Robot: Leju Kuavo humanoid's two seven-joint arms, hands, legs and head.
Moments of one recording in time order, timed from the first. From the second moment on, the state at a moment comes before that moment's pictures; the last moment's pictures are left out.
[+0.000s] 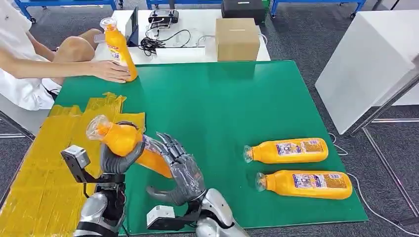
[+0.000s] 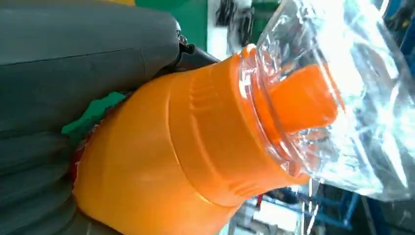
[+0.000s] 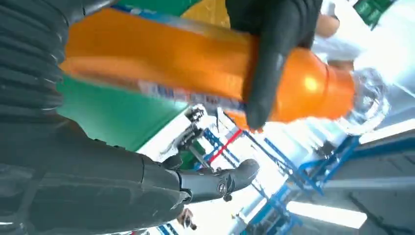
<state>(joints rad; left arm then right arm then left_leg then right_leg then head) -0.11 -0.18 -0.08 -1.44 0.09 0.03 -0.41 -0.20 0.25 0.74 -1.17 0.62 -0.51 -0.46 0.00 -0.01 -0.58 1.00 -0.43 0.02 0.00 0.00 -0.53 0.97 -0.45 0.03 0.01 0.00</state>
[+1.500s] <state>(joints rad) -0.41 0.18 -0.49 -0.74 -1.56 0.70 0.20 -0.06 0.16 0.47 -1.64 0.50 -0.56 -0.49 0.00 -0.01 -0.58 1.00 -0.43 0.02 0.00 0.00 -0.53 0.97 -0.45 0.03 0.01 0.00</state>
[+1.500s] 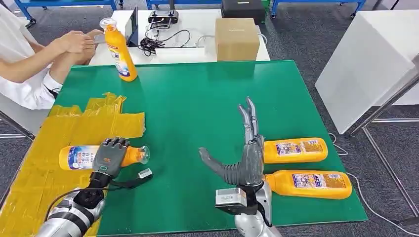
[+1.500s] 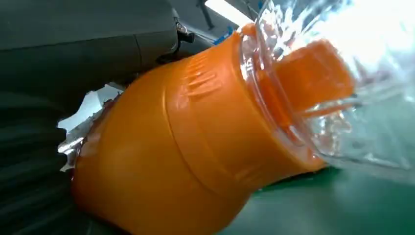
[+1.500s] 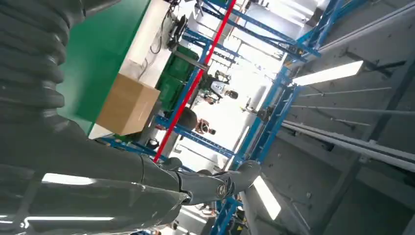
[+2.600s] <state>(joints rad) -0.39 0.06 -0.14 -0.65 -1.36 0.71 -0.14 -0.06 0.16 0.46 -1.63 0.53 -0.56 -0.47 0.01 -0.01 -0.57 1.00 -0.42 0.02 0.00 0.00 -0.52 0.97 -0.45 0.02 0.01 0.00</state>
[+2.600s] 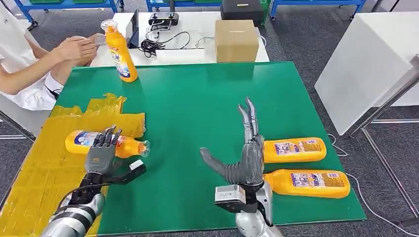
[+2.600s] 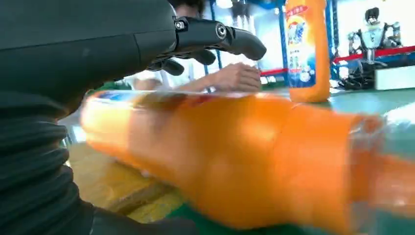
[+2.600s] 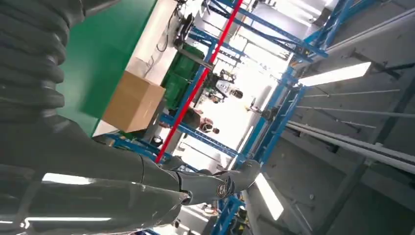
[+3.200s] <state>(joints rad) -0.22 -0.10 -0.01 -1.07 -0.84 0.58 -0.60 -0.03 0.16 0.42 -1.64 0.57 -0.56 -0.45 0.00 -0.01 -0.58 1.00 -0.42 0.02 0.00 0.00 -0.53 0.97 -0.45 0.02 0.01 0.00</state>
